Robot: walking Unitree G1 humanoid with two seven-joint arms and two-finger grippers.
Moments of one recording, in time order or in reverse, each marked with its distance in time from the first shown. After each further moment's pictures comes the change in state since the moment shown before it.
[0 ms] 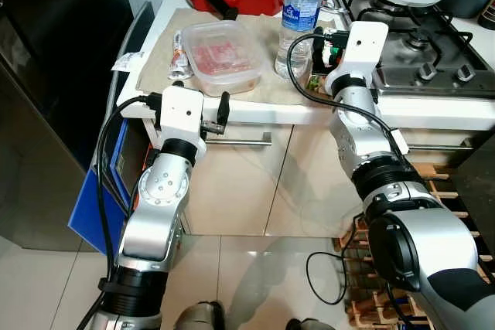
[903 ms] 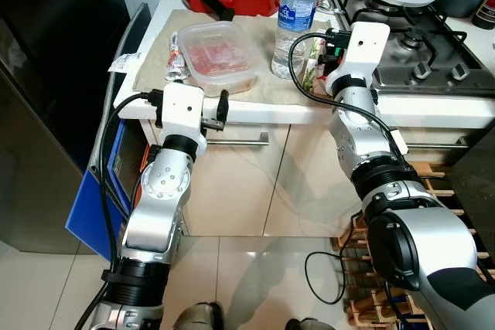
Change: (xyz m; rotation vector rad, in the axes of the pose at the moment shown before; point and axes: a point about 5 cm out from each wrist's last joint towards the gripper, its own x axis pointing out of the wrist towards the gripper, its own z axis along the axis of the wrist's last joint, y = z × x) left arm 0.007 0.000 -0.004 0.001 0.008 0.009; right arm -0.002 0.001 -0.001 0.006 -0.012 0.007
